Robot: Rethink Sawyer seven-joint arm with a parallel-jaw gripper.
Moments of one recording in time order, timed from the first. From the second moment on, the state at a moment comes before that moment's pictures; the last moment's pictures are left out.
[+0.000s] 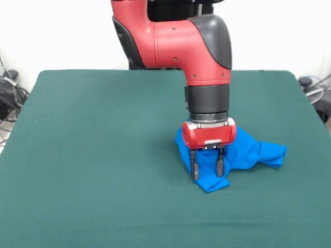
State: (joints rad) arm -0.34 -0.33 0.18 1.71 -0.22 -0.30 1.36
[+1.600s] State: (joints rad) arm -0.34 -0.32 0.19 1.71 -0.24 -0.31 1.36
